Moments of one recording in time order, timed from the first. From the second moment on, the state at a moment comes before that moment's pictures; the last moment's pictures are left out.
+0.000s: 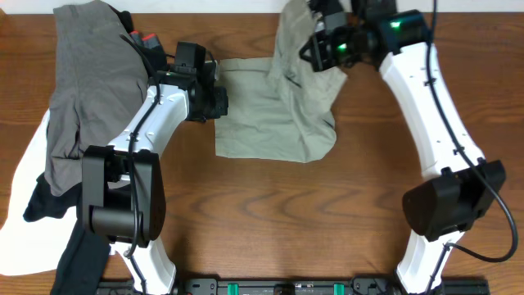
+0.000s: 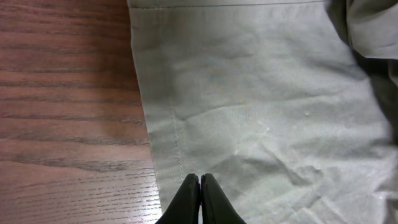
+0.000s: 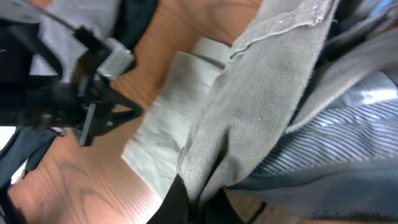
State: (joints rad) left arm -0.15 1.94 1.40 -0.67 0.23 -0.20; right arm 0.32 2.00 2.07 -1.00 -0.47 -0.01
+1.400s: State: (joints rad) left arm 0.09 1.48 1.42 -0.86 0.20 -0.21; right arm 0.55 2.12 2.08 -0.89 -0.41 -0.01
